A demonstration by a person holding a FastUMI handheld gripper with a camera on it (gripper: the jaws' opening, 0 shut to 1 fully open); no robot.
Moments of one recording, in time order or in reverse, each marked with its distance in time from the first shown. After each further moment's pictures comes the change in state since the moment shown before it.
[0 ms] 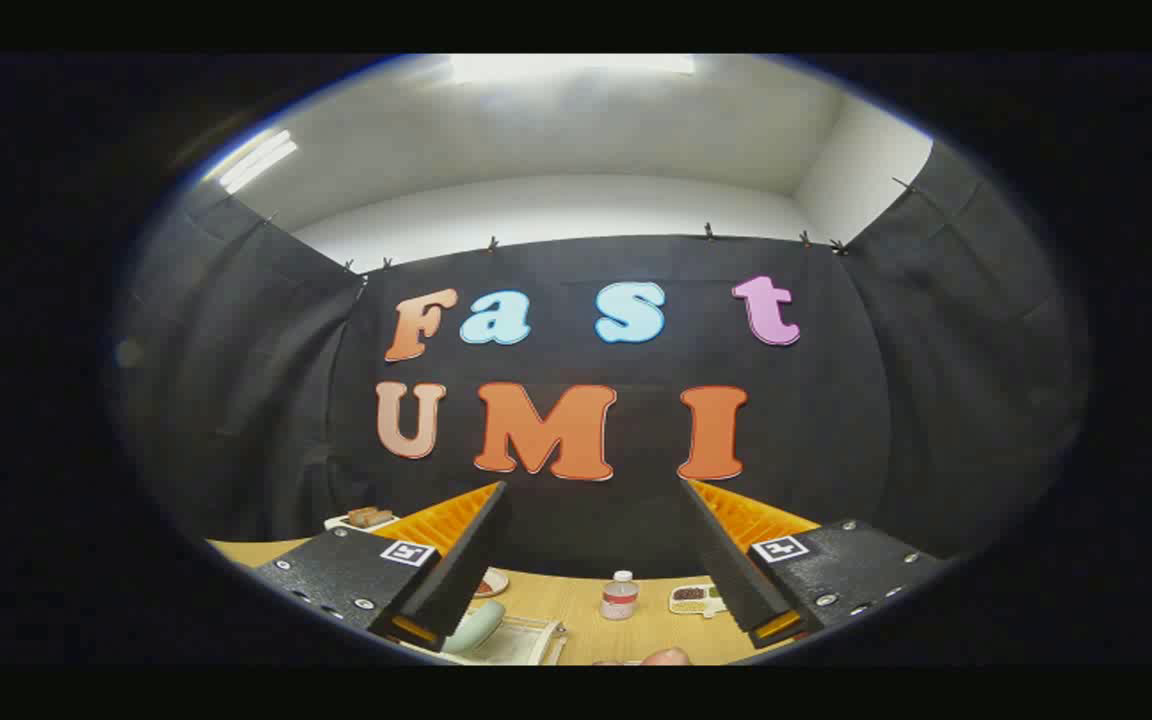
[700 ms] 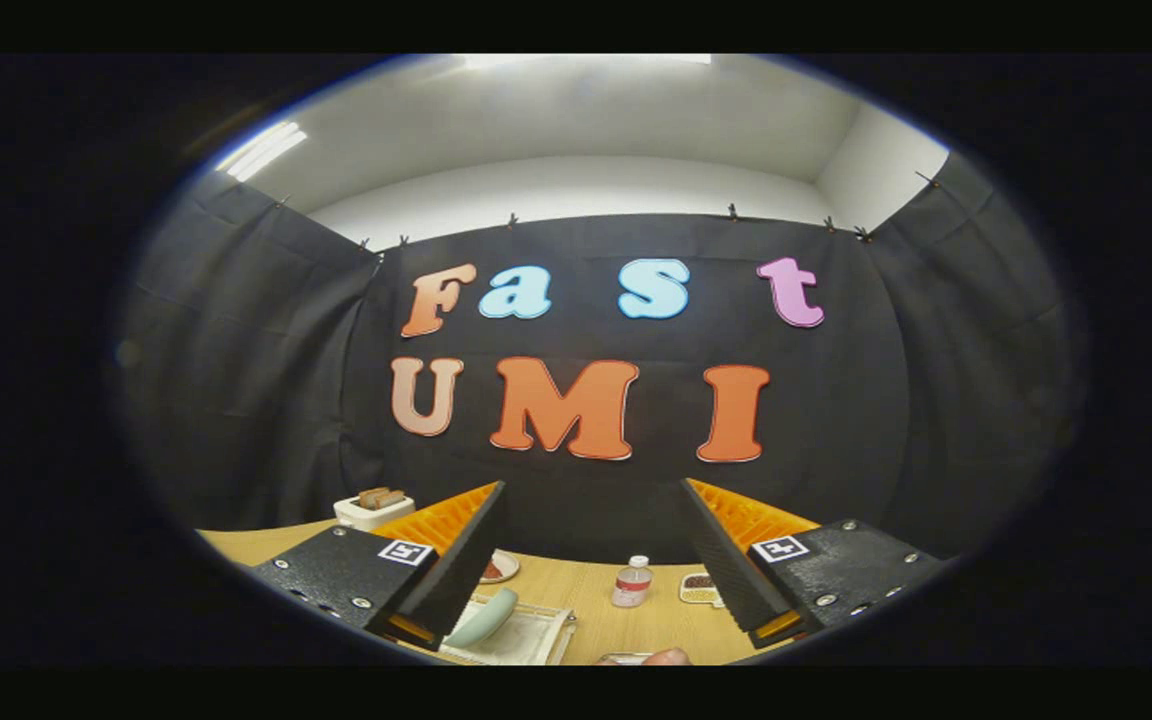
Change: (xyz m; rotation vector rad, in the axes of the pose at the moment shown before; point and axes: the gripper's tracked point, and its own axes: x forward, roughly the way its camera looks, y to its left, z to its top) arm 0.006 0.022 -0.024 -0.019 0.090 0.044
